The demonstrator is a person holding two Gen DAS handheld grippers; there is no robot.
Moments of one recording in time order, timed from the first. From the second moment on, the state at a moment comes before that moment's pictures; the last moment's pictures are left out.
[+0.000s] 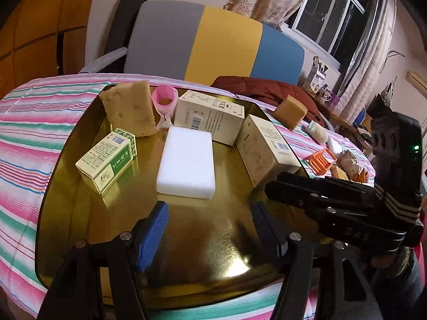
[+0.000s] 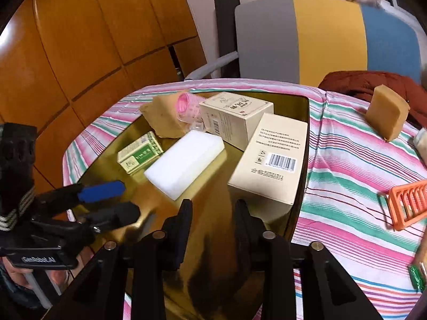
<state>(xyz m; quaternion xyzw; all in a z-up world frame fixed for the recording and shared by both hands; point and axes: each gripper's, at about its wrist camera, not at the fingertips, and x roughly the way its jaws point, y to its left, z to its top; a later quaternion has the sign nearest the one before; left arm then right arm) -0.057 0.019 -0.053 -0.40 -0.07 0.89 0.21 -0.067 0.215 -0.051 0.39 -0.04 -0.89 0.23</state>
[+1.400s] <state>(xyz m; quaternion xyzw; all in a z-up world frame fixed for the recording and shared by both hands) 0.044 0.236 -0.060 -0.39 0.15 0.81 0.41 0.035 0.514 -0.035 0.48 -0.03 -0.88 -0.04</state>
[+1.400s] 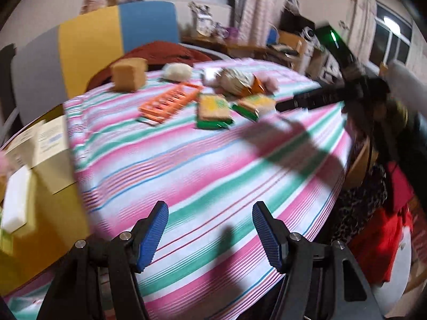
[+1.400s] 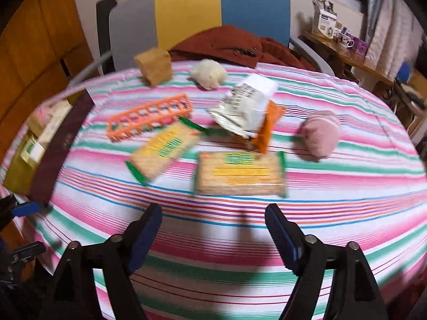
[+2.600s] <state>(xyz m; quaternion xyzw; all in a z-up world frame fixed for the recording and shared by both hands) -0.003 0.293 -0.077 -0.41 0.14 0.80 0.42 -0.074 0.617 -0.043 0.46 -0.24 -0.85 0.01</state>
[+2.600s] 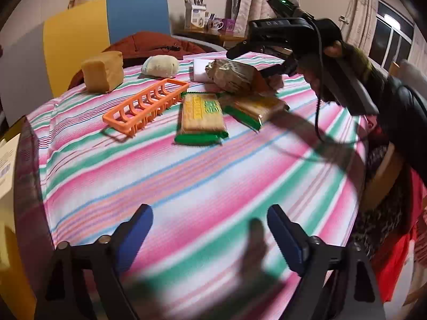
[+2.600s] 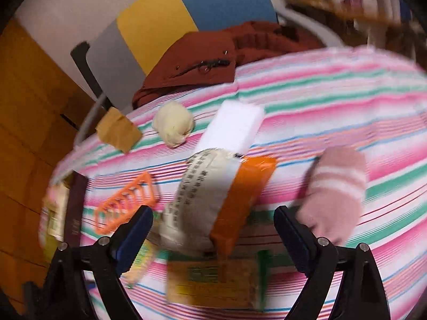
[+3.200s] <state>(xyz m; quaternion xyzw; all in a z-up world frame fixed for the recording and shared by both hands) -0.068 0.365 -0.069 -0.41 0.14 0.81 0.40 -0.094 0.591 -0.058 0.48 -0.16 -0.86 -0.01</state>
